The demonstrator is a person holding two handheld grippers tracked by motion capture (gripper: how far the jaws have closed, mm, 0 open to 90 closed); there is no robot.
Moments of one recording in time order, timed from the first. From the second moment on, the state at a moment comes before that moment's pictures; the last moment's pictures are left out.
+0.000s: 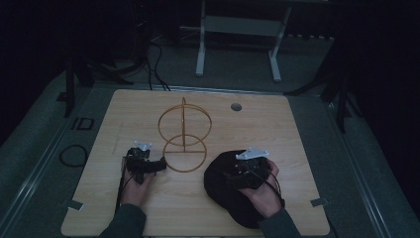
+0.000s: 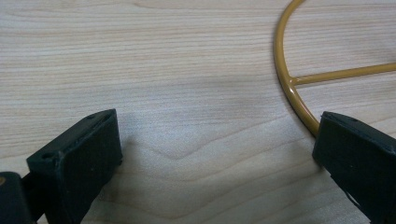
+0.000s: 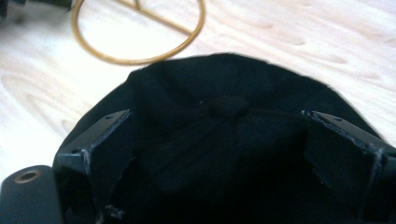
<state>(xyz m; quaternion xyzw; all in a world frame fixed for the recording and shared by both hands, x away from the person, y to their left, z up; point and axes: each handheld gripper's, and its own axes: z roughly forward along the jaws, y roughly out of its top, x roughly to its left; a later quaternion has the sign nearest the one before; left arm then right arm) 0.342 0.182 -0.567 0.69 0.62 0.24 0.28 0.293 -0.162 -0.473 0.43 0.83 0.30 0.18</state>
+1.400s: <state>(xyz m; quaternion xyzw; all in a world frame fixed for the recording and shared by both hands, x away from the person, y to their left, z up) 0.342 0.182 -0.567 0.69 0.62 0.24 0.28 0.292 -0.176 -0.495 0.40 0.87 0.27 0.10</state>
